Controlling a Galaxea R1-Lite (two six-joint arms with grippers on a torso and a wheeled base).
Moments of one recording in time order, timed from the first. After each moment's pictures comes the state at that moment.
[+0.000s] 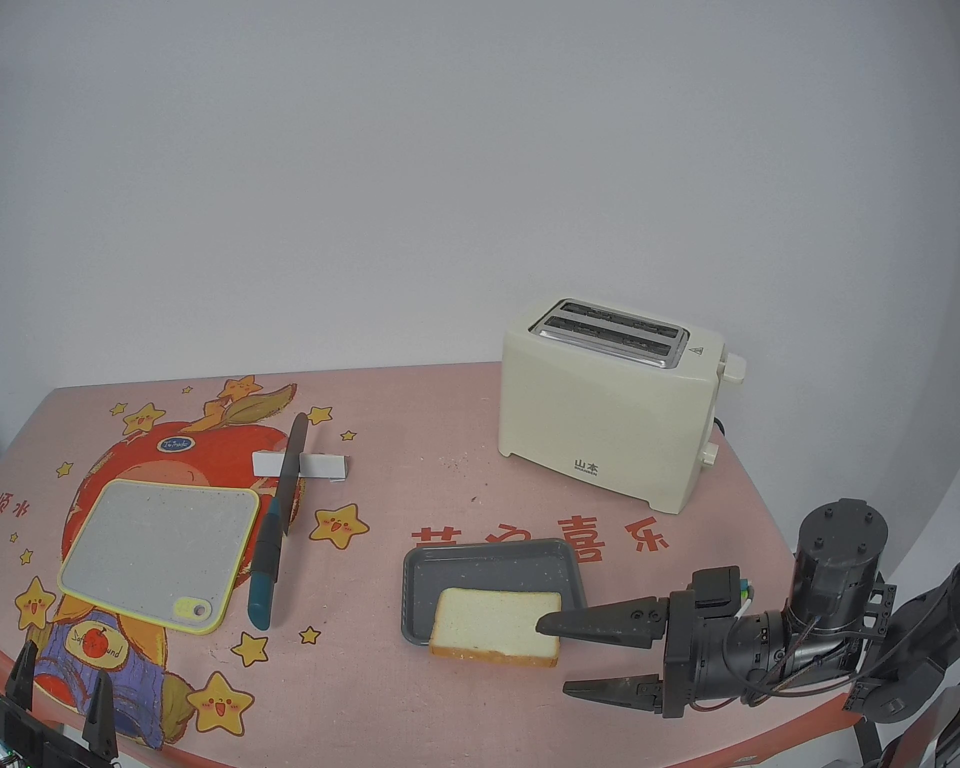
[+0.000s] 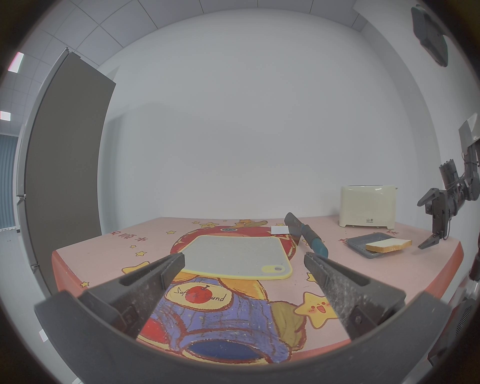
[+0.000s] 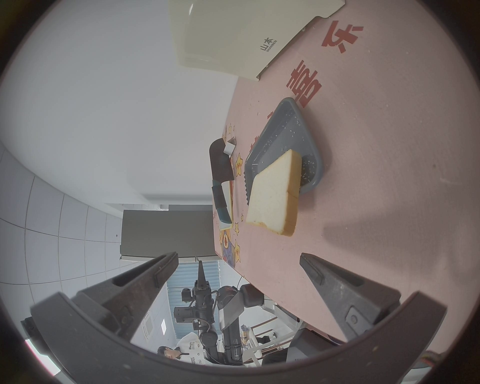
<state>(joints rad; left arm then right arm) -0.01 0.02 -0.02 -0.01 -0.03 0.02 0.80 1.74 -0.30 -1.08 0.44 1.38</state>
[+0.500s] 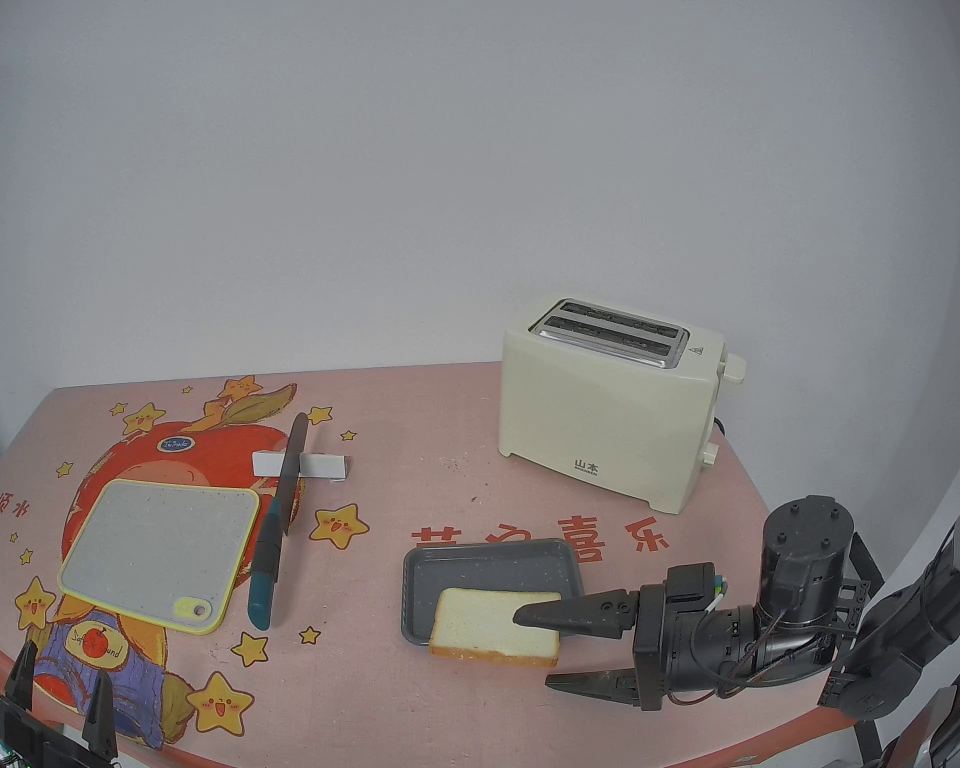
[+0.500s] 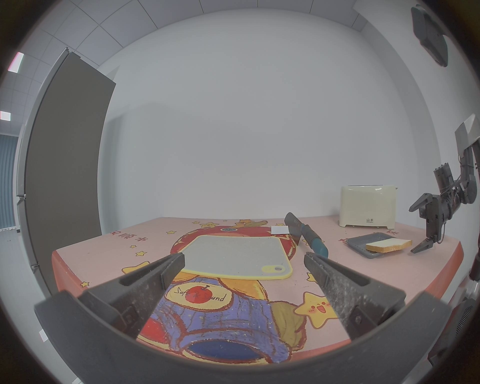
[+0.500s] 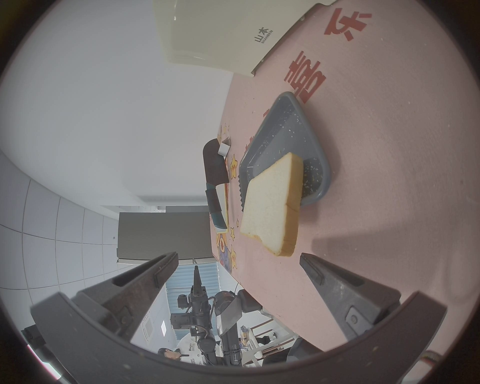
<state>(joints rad) -0.01 0.02 -0.02 -0.01 -0.03 0.02 0.79 1.81 -0.35 -1.08 0.45 1.39</state>
